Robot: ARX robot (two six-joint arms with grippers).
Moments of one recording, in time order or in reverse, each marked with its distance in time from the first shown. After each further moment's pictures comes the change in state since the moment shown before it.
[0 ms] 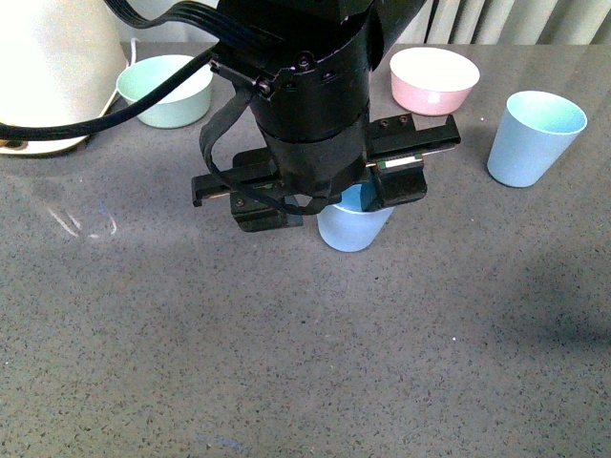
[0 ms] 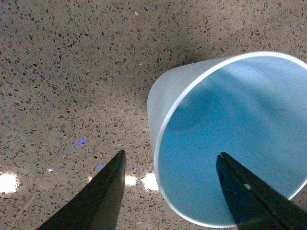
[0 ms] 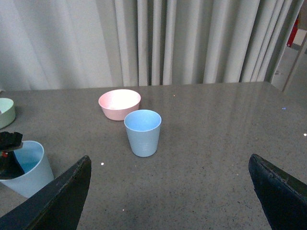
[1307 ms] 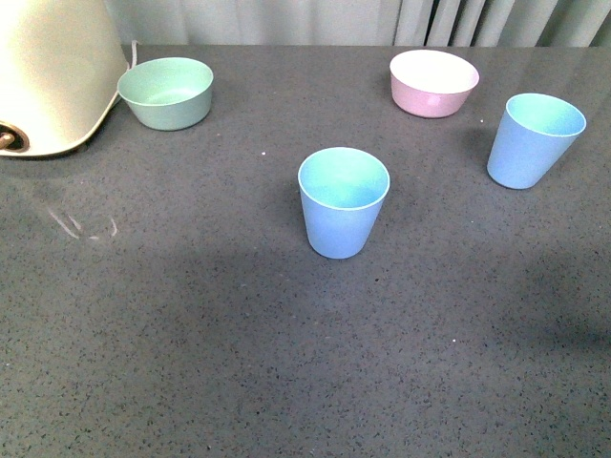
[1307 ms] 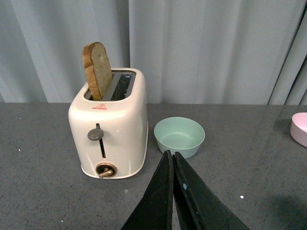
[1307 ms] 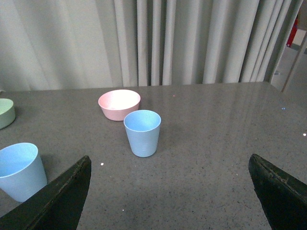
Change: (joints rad) left arm 0.443 -1.024 -1.181 1.255 -0.129 0.747; right arm 0.000 0.000 0.000 0.000 0.000 0.000
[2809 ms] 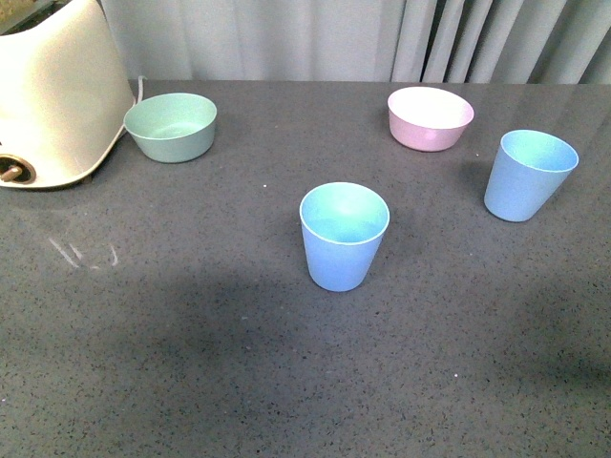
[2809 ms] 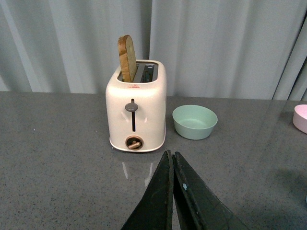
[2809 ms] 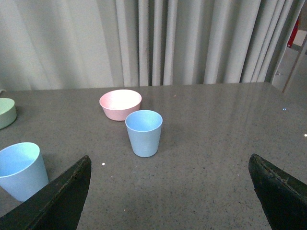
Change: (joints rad) left arm 0.219 -0.832 -0.192 -0.619 0.208 0.005; right arm 0.000 0.000 0.000 0.000 0.000 0.000
